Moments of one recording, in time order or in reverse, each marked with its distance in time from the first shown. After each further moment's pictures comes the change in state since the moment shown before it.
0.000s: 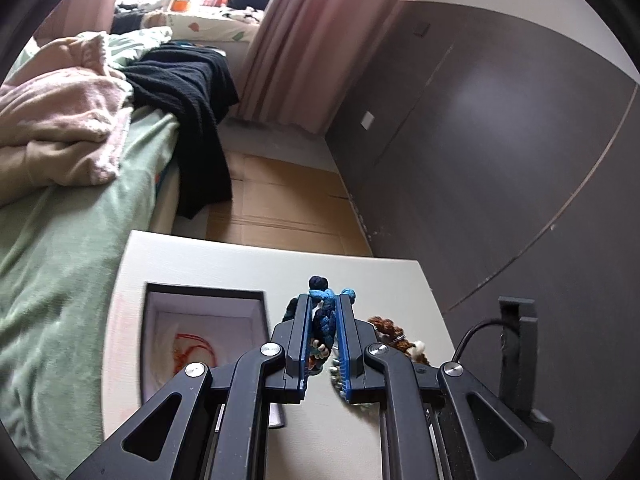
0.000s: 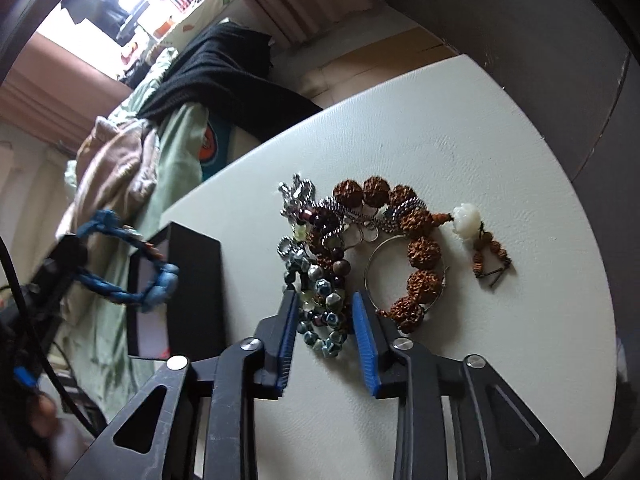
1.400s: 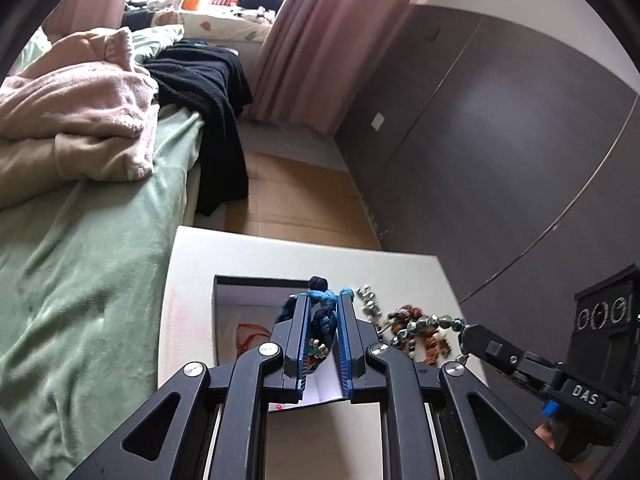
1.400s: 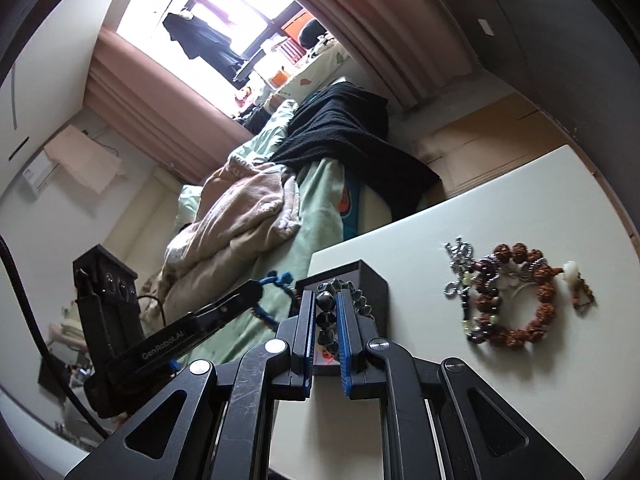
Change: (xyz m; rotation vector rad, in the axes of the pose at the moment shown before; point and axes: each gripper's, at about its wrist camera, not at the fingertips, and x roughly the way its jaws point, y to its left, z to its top) left arm -0.024 0.044 0.000 0.004 0.027 0.011; right arm -0.075 0.073 -0.025 -0.130 -0.251 0.386
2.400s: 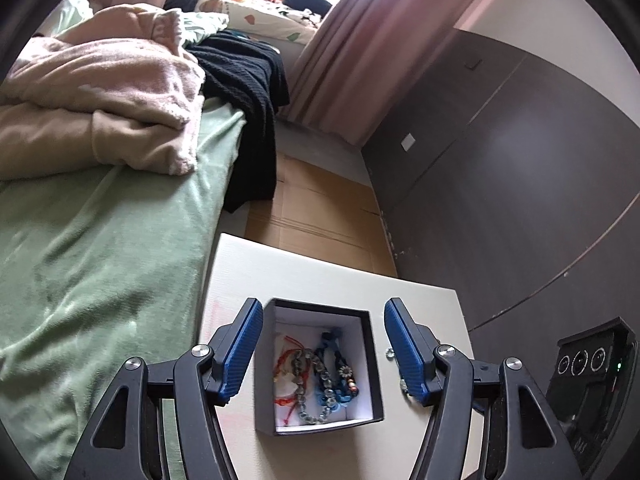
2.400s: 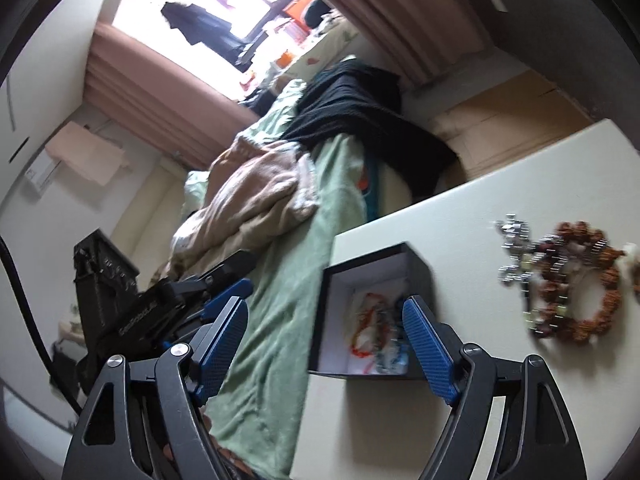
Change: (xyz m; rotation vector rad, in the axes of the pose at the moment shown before) left arm -0.013 0.041 0.018 -0.138 -0.037 0.019; right arm 0.041 0.014 -0.005 0.043 0.061 0.026
